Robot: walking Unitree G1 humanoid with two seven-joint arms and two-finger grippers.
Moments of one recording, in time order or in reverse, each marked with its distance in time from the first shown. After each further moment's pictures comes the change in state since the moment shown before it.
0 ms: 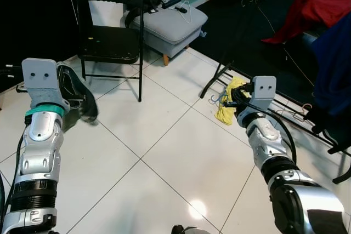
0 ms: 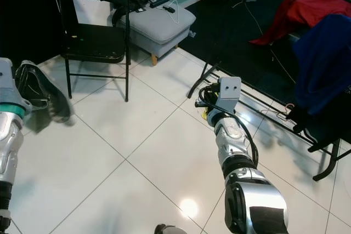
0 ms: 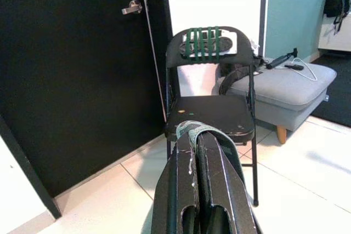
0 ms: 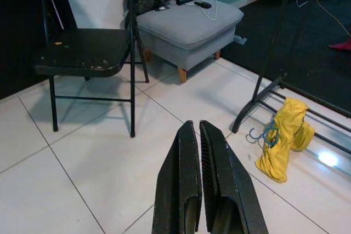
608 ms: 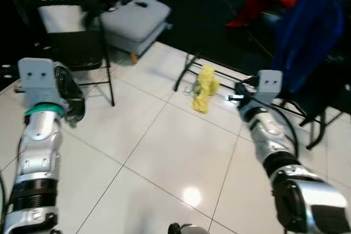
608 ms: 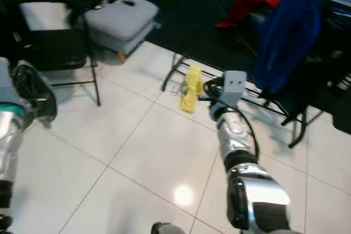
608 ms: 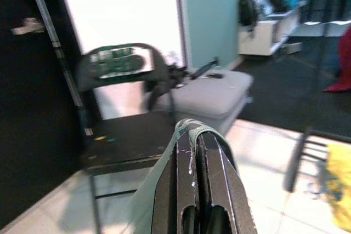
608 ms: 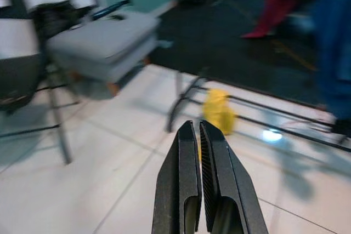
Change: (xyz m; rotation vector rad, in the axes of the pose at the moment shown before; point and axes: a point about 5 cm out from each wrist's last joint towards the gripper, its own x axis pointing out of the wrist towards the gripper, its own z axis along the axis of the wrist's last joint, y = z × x) left arm 0.005 -0.002 0.007 -0.008 -0.016 -0.006; right arm 0.004 -0.009 0.012 0.027 -0.039 -0.046
